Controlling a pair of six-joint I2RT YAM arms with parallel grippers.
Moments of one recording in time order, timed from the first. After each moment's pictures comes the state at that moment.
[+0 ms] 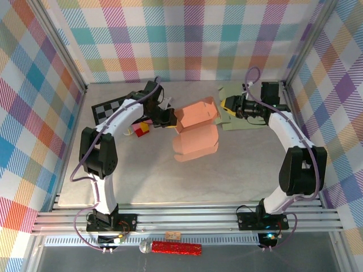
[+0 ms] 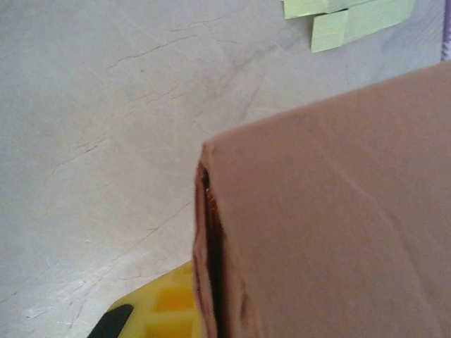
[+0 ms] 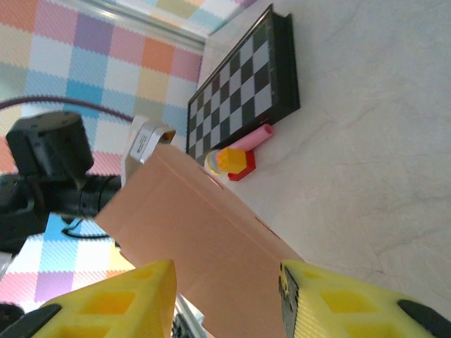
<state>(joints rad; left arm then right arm) -0.37 1.95 1.70 -0.92 0.57 -0.32 0.03 1.62 1.28 -0.37 -1.02 0.52</state>
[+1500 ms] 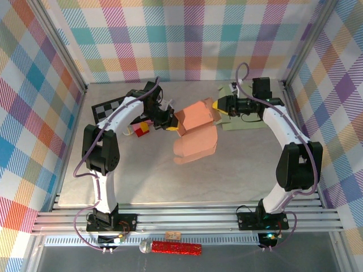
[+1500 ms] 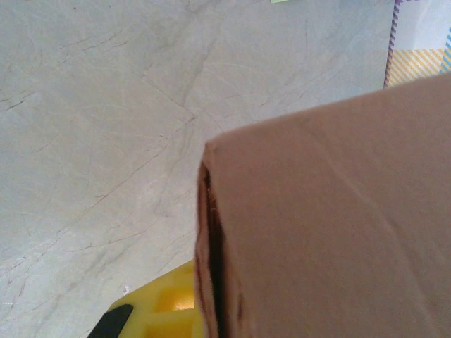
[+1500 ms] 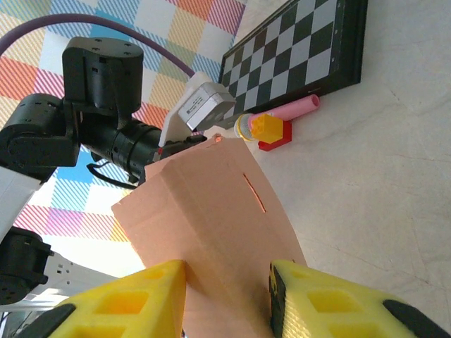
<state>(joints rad) -0.35 2.00 1.75 -1.03 0.74 -0.29 0.12 1.67 1.39 -0.51 -1.09 0.35</state>
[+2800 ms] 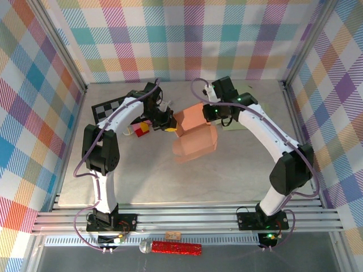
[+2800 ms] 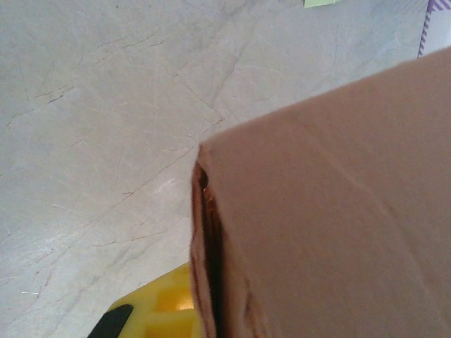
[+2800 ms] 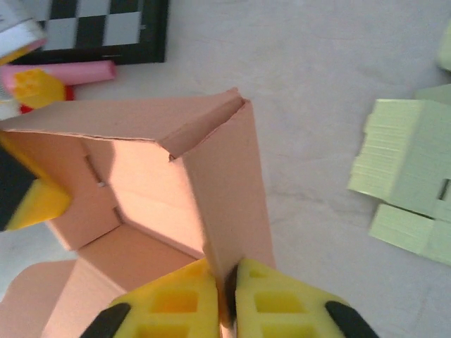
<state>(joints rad) -0.35 2.00 1.74 -1.03 0.68 -0.31 0.51 1.68 1.61 -0.85 -0.04 0.11</state>
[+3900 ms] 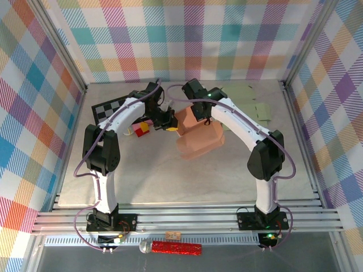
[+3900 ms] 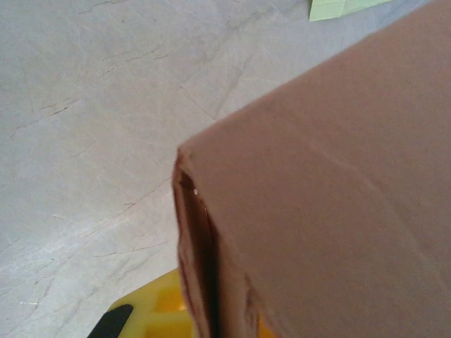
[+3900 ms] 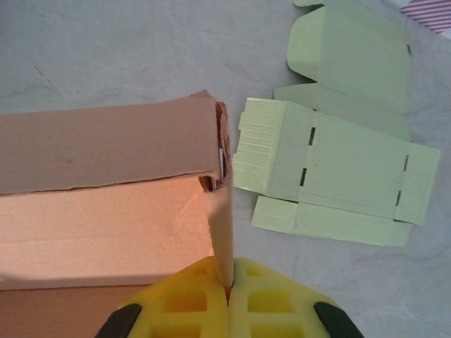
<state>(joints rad) -0.38 2.00 1.74 -1.00 0.64 -0.35 0.67 1.96 1.93 -1.09 0.52 0.18</state>
